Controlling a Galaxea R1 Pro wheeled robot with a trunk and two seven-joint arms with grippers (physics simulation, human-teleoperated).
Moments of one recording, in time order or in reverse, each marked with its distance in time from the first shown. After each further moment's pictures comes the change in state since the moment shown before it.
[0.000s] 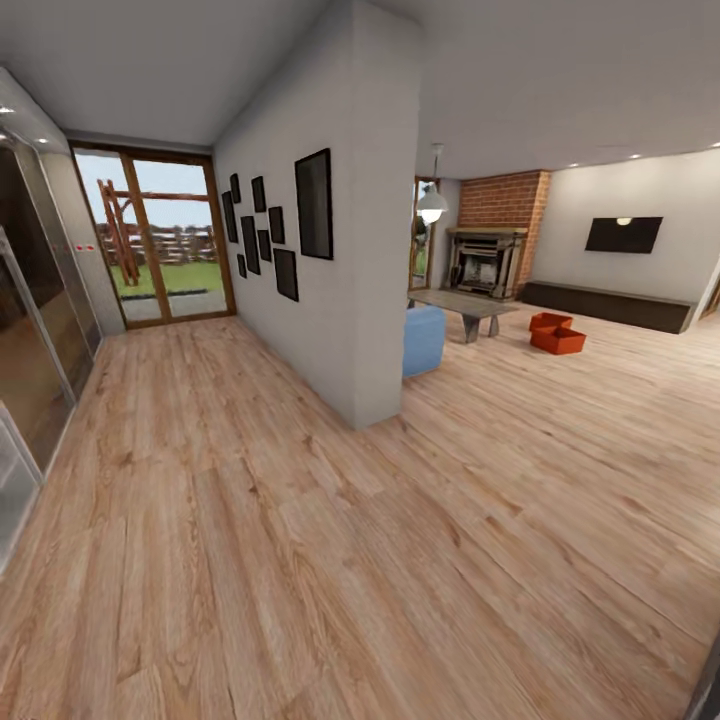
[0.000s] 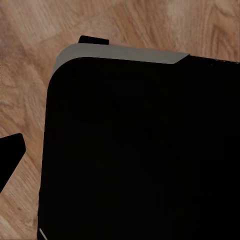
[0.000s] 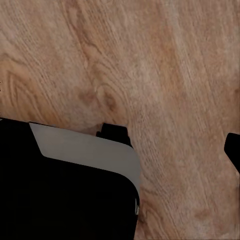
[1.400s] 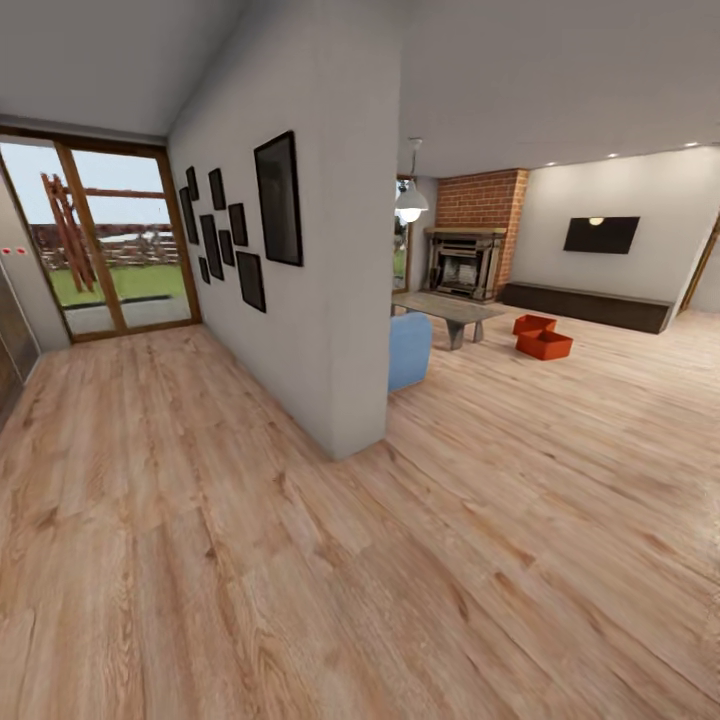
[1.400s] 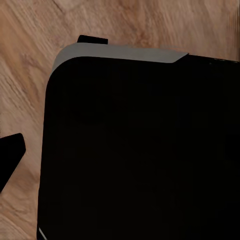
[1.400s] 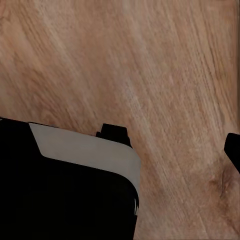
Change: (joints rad) left arm 0.000 -0.002 -0.001 0.000 -0.002 0.002 0.000; right arm 0.000 -0.002 0.000 0.000 0.004 -0.002 0.003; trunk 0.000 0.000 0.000
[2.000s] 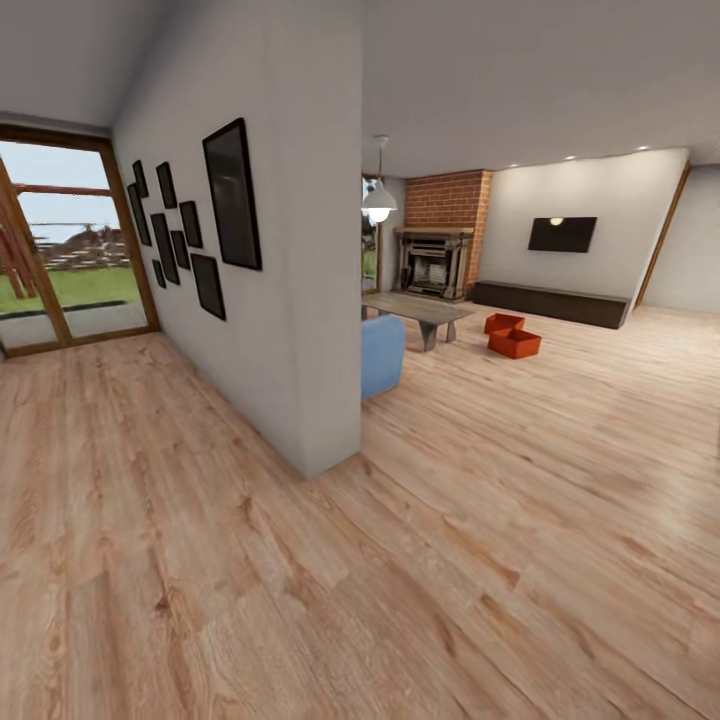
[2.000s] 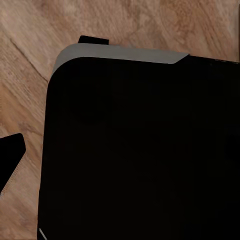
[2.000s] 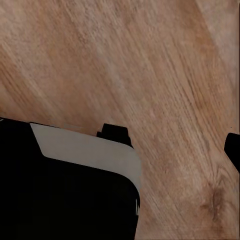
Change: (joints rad) left arm 0.000 0.001 0.003 0.000 0.000 -0.002 0.000; right arm 0.000 0.002 0.000 0.000 -0.001 0.001 0.000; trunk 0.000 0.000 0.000
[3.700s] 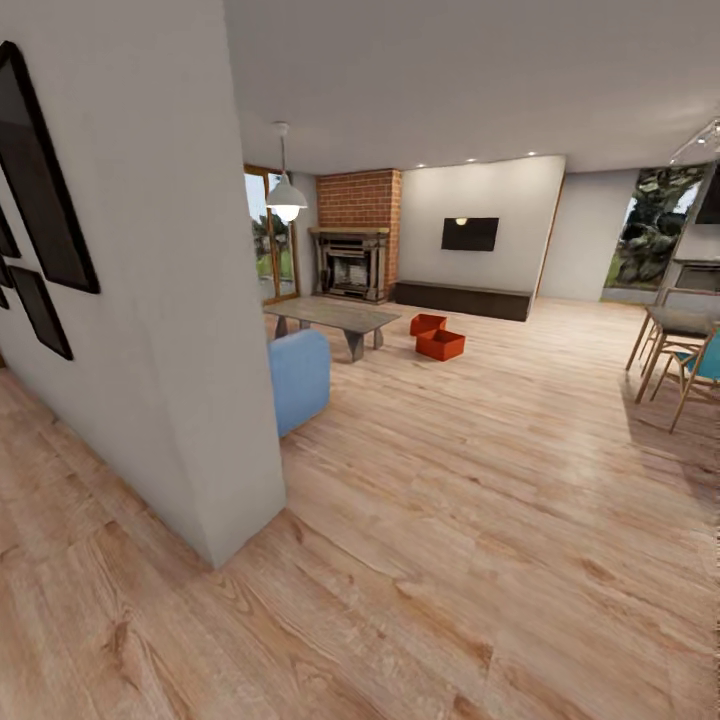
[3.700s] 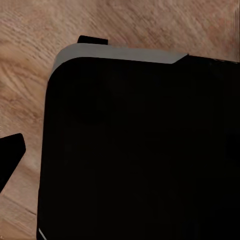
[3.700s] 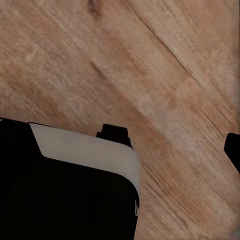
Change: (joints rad) left arm 0.000 -0.001 -0.001 0.000 0.000 0.000 0.000; right arm 0.000 -0.001 0.002 0.000 0.001 -0.001 0.000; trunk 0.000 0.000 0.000
